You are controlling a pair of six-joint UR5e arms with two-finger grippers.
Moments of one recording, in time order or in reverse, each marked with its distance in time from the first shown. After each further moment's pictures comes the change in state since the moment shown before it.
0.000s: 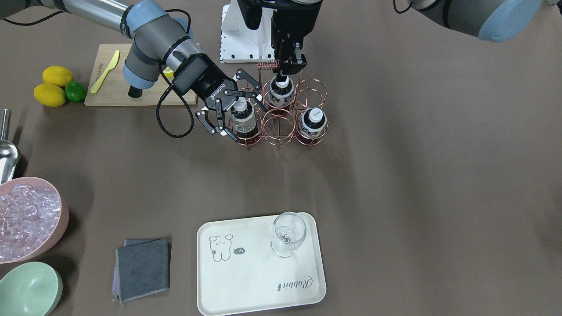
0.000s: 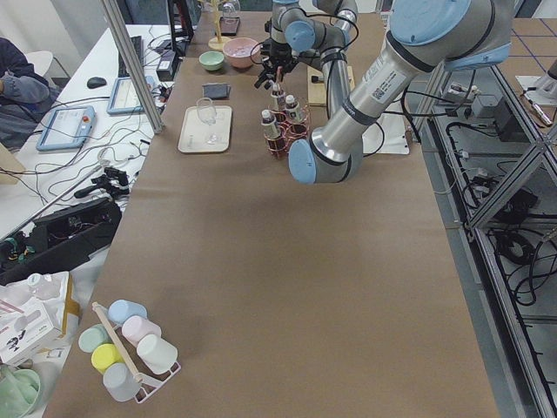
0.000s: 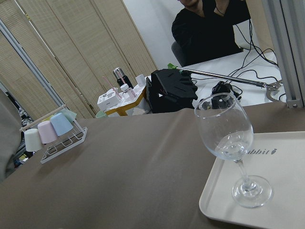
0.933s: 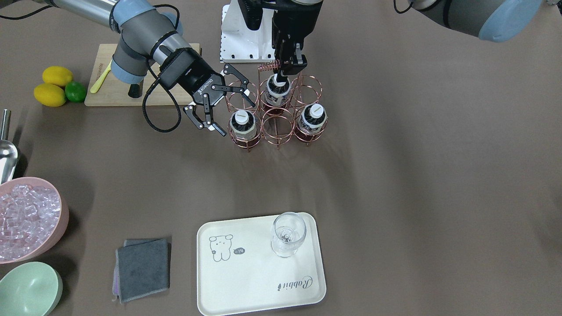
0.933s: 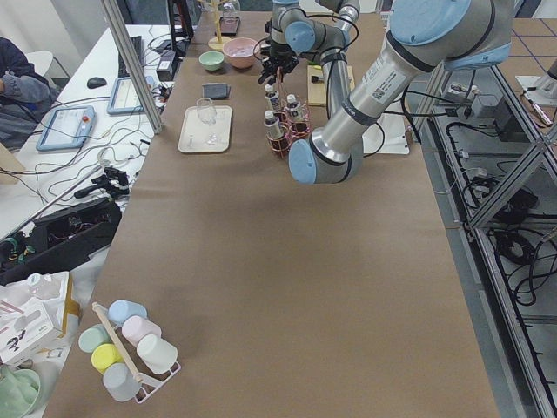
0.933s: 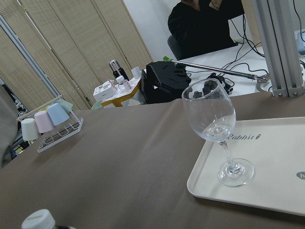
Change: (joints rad) left arm 0.000 0.004 -0.001 -0.001 -0.001 0.001; right arm -0.002 -0.068 0.062 -0.001 0.003 -0.004
